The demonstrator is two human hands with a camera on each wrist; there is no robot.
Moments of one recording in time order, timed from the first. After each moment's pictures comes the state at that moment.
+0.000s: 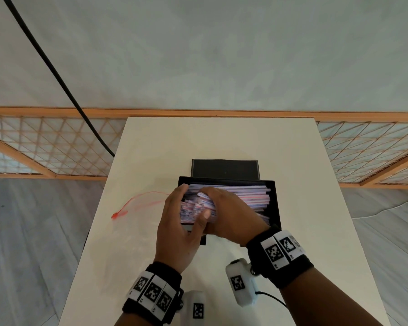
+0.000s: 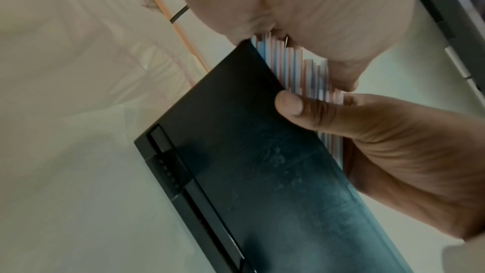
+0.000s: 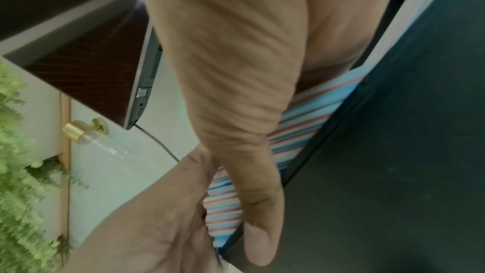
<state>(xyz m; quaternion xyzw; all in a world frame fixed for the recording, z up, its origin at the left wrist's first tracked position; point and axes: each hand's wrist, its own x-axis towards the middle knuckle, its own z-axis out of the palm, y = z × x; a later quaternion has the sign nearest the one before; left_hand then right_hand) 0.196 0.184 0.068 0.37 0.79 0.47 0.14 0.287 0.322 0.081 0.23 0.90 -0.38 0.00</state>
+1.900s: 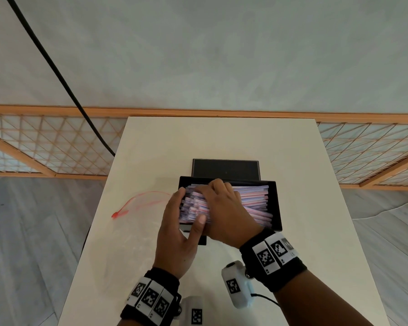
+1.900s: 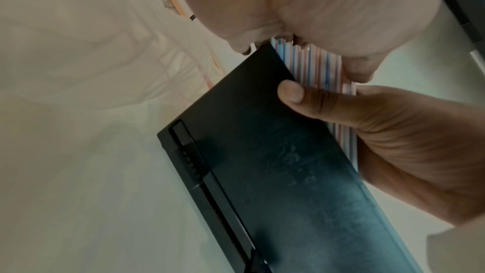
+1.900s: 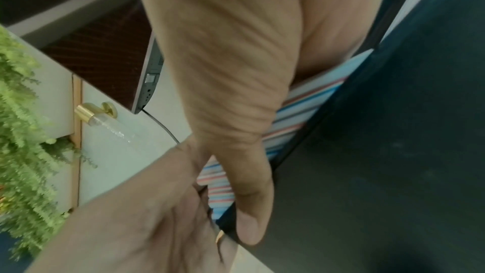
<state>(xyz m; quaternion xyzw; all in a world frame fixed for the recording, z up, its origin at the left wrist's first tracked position) 0.199 0.173 0.059 0.34 0.77 0.50 0.19 0.280 0.309 0.082 0.25 0.93 -0.28 -0.01</state>
